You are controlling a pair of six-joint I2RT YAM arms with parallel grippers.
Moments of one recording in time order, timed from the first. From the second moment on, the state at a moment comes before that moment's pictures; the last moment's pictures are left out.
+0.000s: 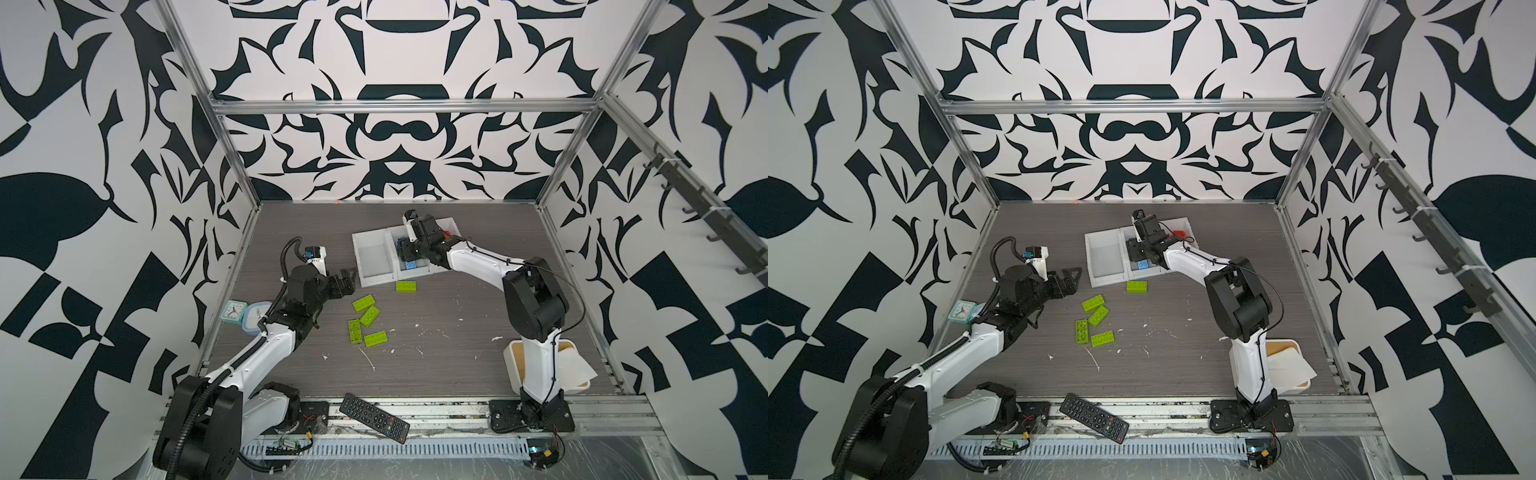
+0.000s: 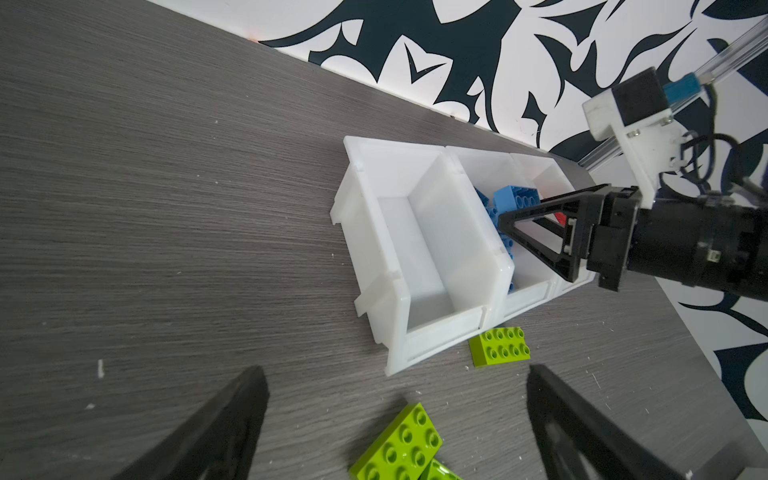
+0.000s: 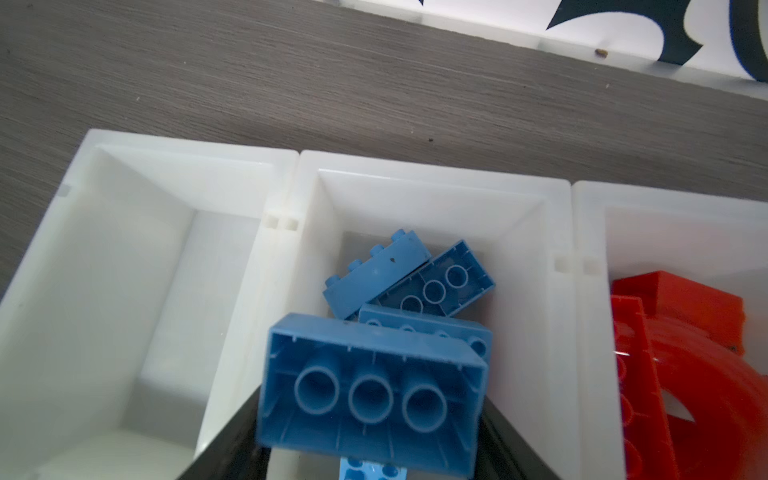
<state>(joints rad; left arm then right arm) -0.30 1.12 0.48 0.22 0.15 -0.44 0.56 2.04 1.51 -0.23 0.05 0.21</state>
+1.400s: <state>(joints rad) -0.30 1.11 0.48 0.22 0.15 -0.44 0.75 1.74 1.03 -0.17 0.16 0.40</state>
